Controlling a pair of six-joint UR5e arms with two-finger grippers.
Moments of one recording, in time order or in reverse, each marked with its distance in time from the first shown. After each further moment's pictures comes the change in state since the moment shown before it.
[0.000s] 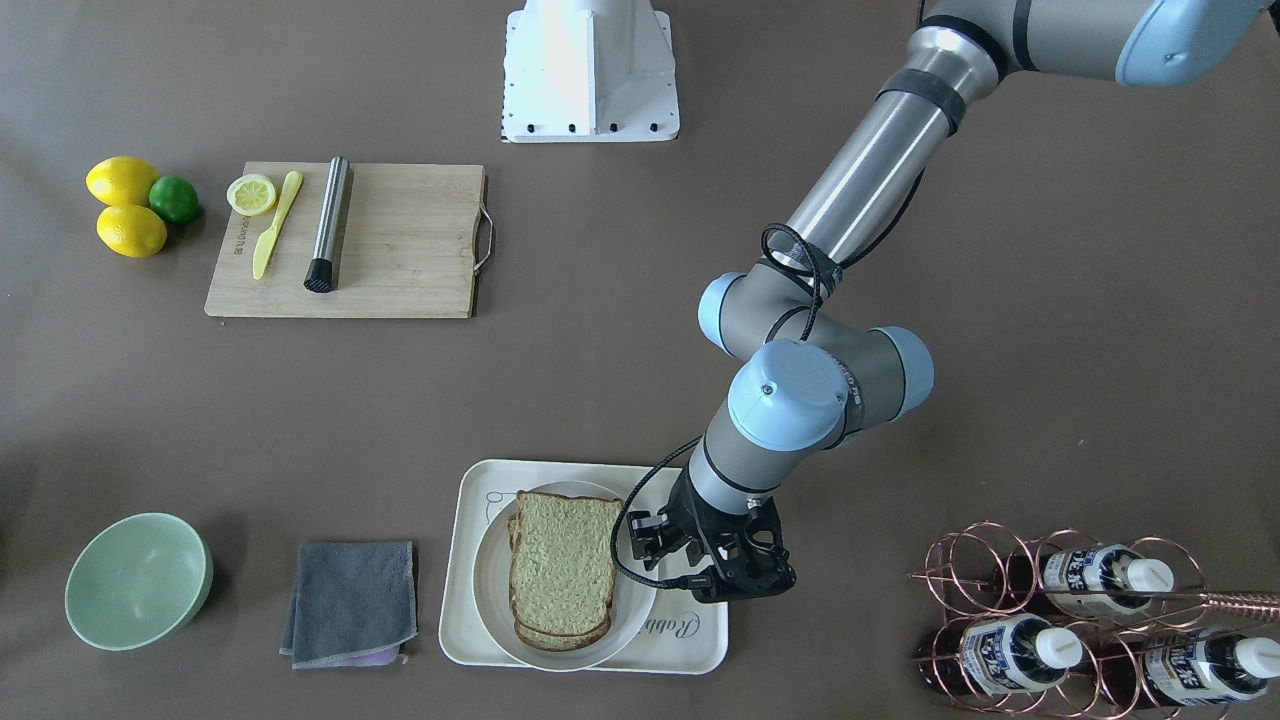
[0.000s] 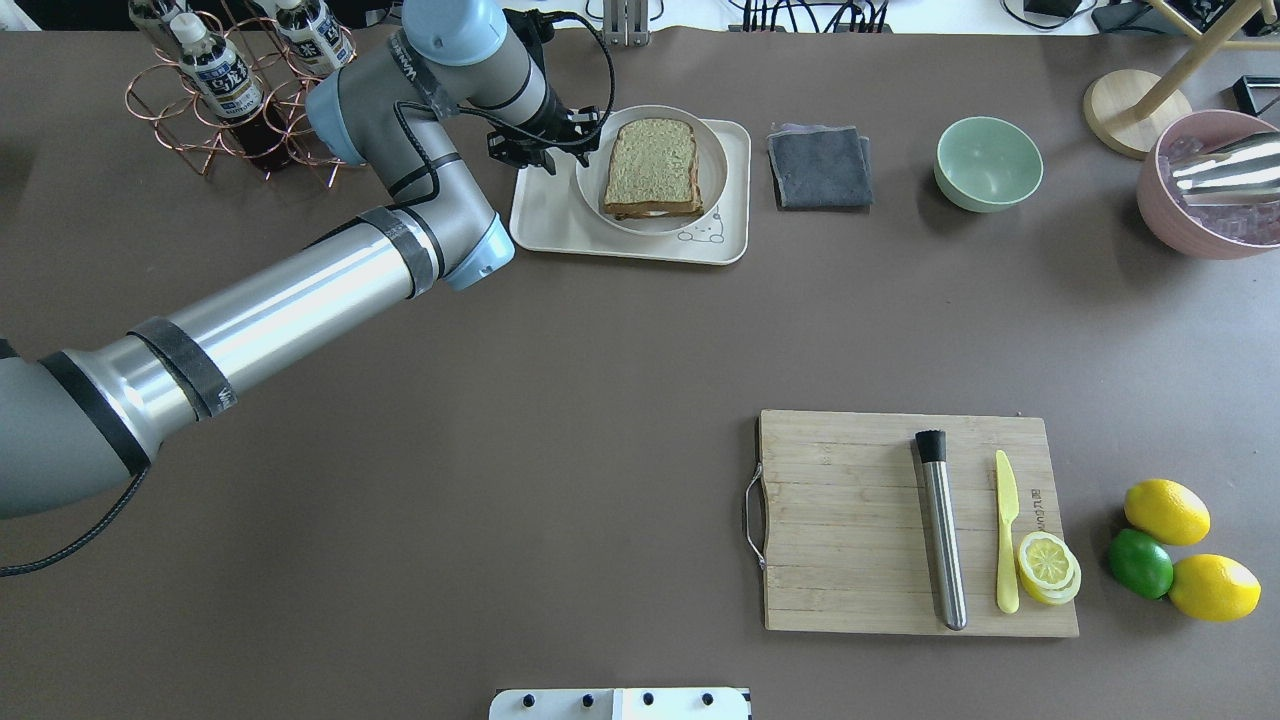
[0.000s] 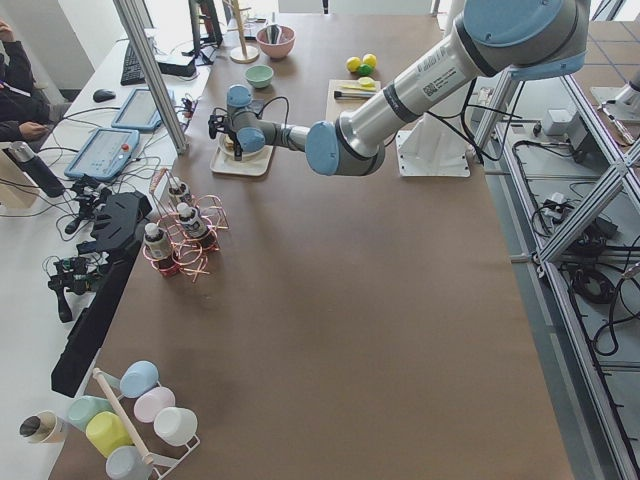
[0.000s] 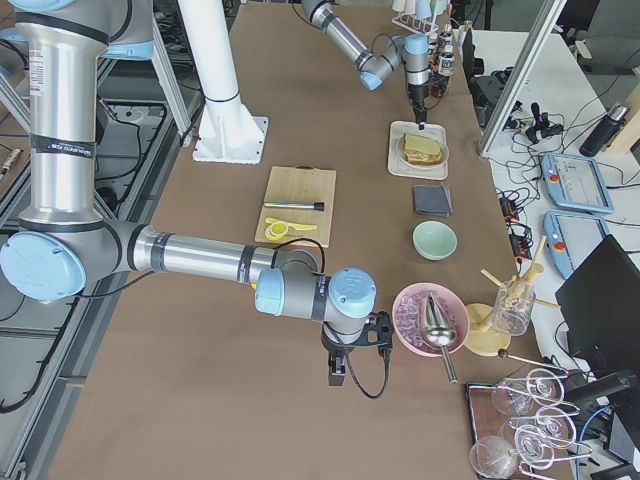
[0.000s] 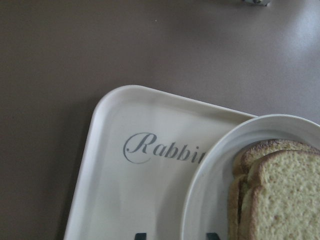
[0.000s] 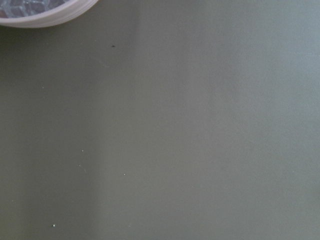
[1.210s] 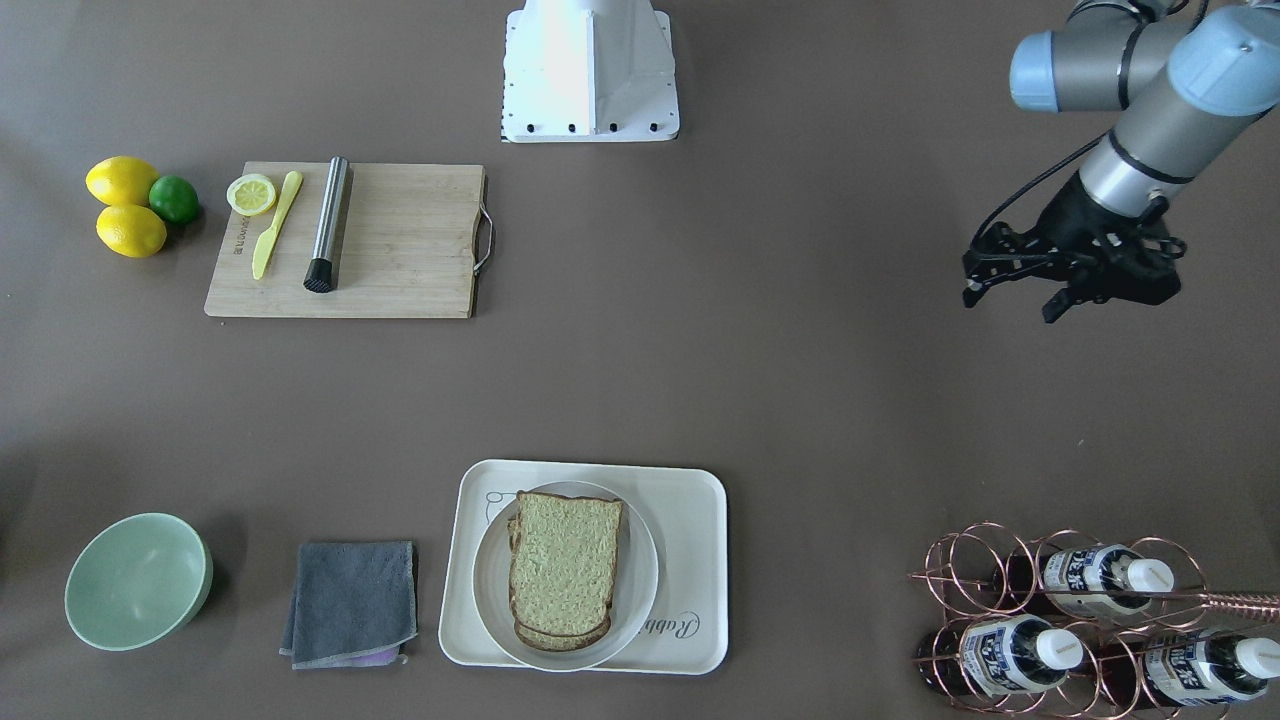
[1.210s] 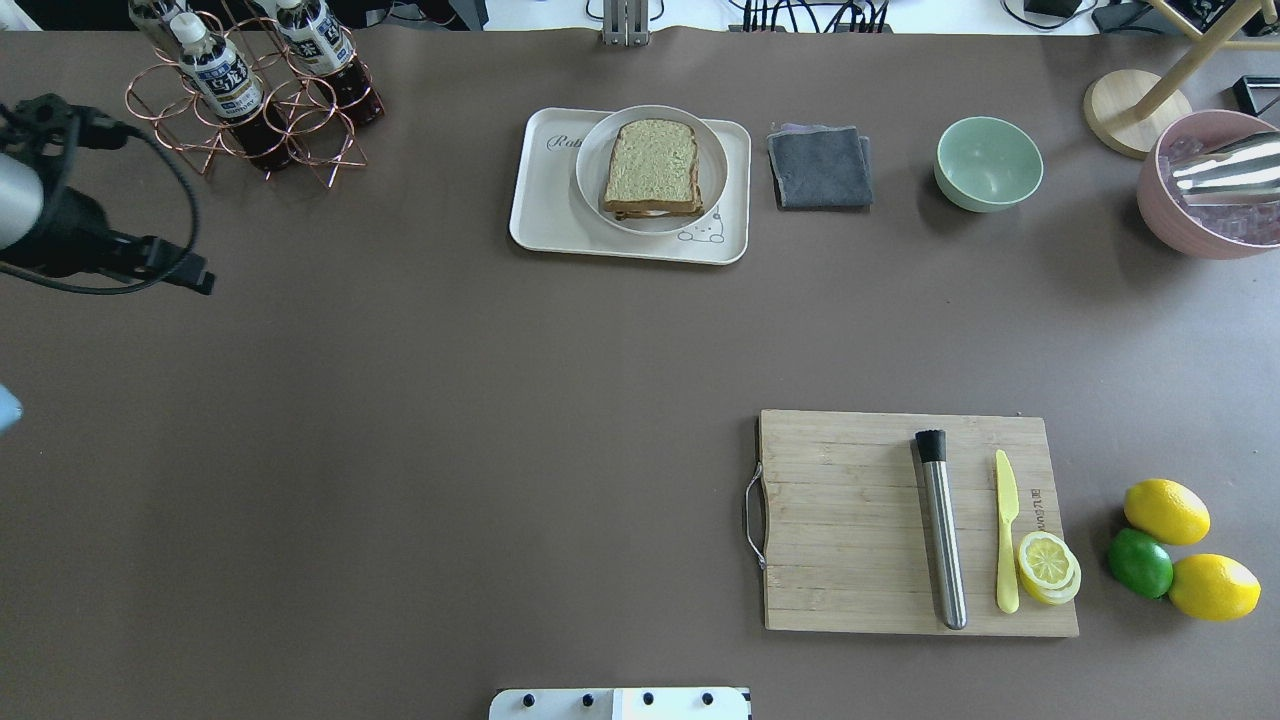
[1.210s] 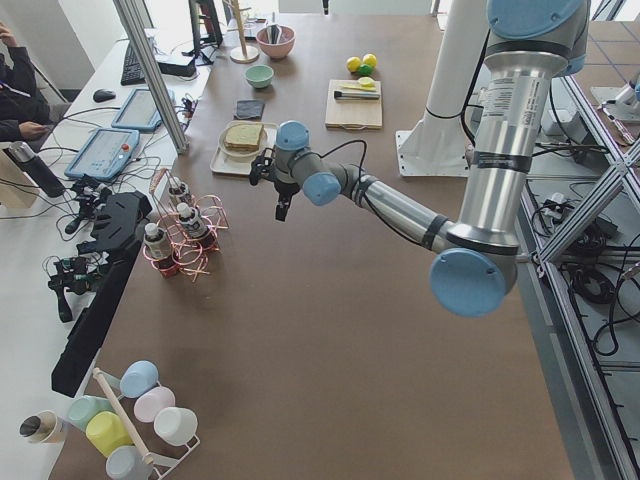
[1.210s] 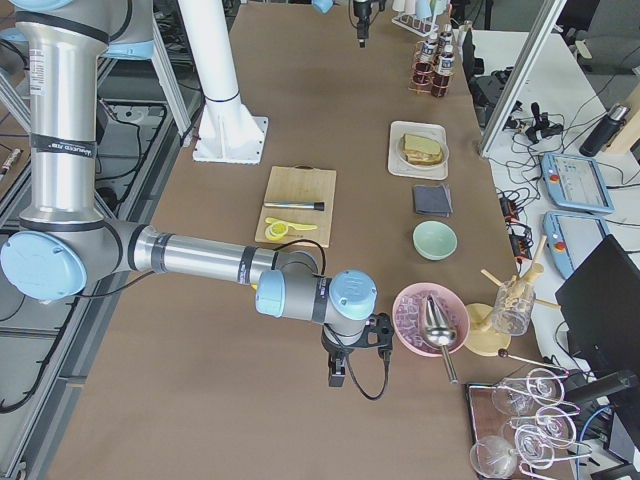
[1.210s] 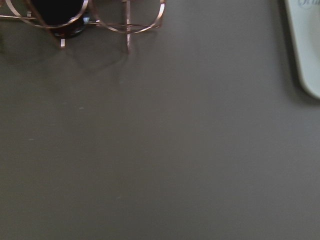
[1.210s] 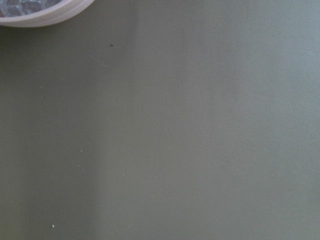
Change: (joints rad) left arm -0.201 1.014 -1.223 0.450 -0.162 0.542; right arm -0.001 0.002 -0.011 0.004 0.005 0.001
